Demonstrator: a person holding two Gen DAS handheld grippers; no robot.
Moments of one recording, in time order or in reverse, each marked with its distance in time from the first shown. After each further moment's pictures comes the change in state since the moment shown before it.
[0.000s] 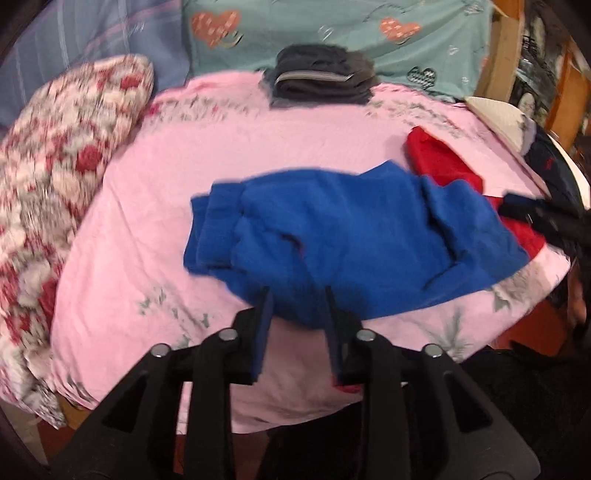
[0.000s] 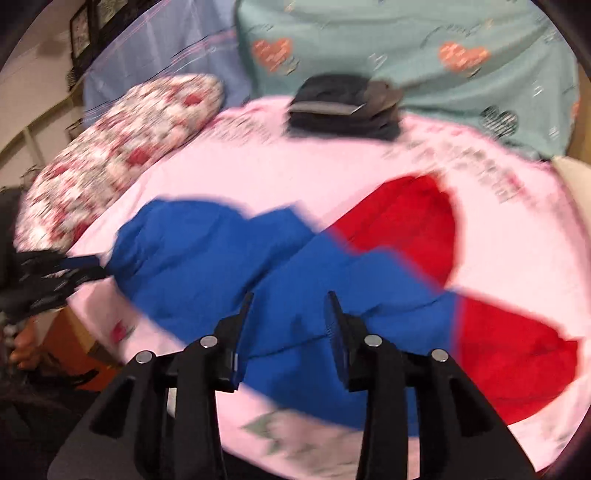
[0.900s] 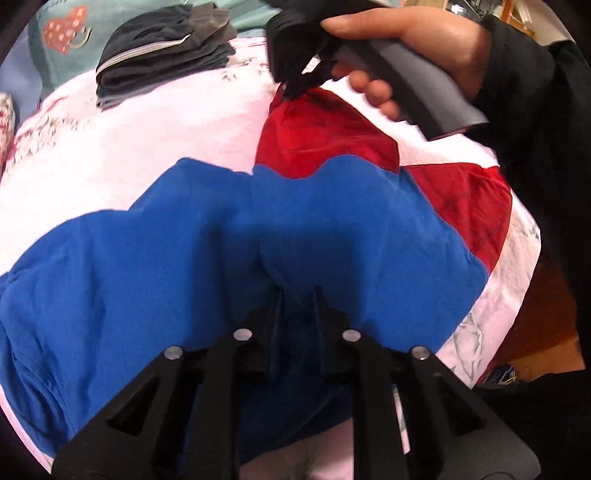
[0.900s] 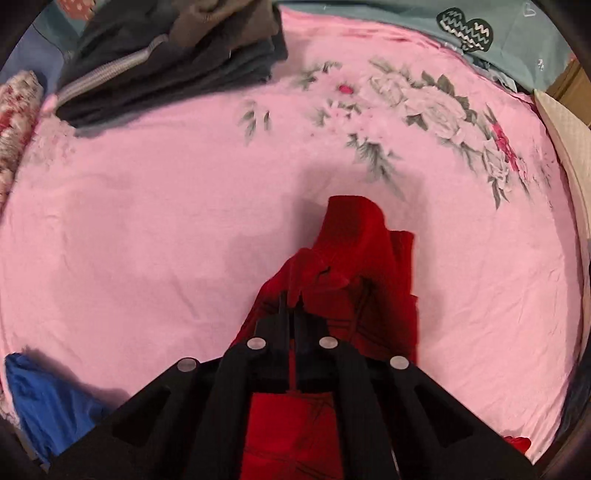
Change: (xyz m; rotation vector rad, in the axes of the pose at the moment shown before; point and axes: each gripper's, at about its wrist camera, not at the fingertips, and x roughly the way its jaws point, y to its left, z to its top) left arm 0.121 -0.140 0.052 0.187 0.154 -0.270; right arm 0.207 -0.140 0.141 0.261 0.434 -0.253
